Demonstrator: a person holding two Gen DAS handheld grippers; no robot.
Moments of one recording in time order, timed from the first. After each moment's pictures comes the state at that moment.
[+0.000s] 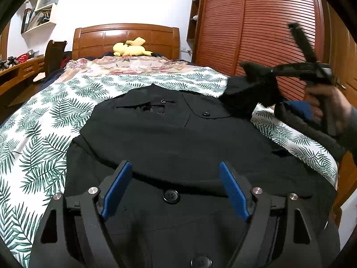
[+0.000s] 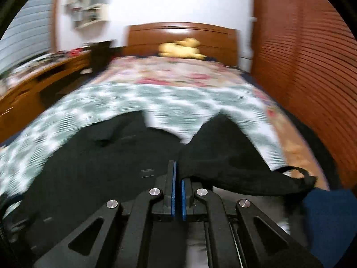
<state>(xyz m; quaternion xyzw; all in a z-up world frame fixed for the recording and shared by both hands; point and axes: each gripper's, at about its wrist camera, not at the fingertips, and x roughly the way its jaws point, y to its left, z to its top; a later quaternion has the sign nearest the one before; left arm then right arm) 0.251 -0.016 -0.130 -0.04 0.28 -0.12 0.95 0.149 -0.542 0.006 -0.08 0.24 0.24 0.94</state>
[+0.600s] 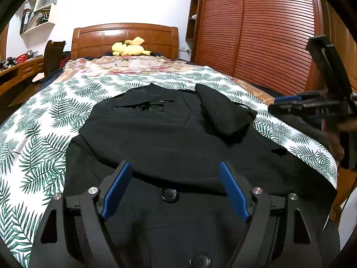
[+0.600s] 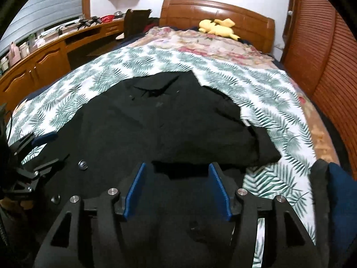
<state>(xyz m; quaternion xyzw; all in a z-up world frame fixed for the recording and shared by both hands) 0.250 -0.017 -0.130 -0.03 0.28 -0.12 0.95 0.111 -0.523 -0.028 -0.13 0.30 0.26 0.91</state>
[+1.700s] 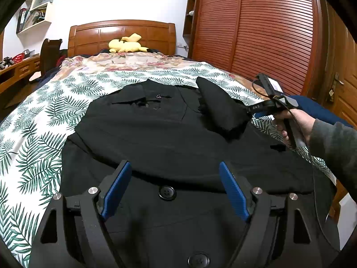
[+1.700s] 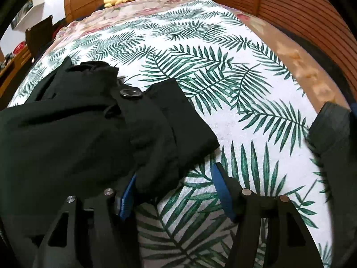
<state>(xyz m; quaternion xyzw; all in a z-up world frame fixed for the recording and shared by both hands) 0.252 -0.020 -0.133 -0.03 0.29 -0.13 0.95 0.283 -0.551 -0.113 0.01 0.43 0.09 0.90</state>
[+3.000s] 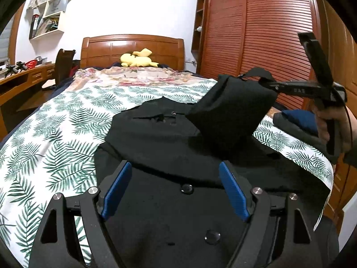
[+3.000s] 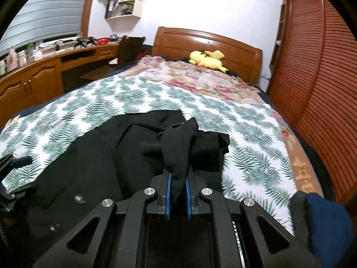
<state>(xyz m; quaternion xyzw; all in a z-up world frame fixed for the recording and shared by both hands) 0.208 0.021 -0.105 -0.04 0.24 -0.10 0.96 0.056 -0.501 -0.010 -0.14 0.20 0.26 0.93</state>
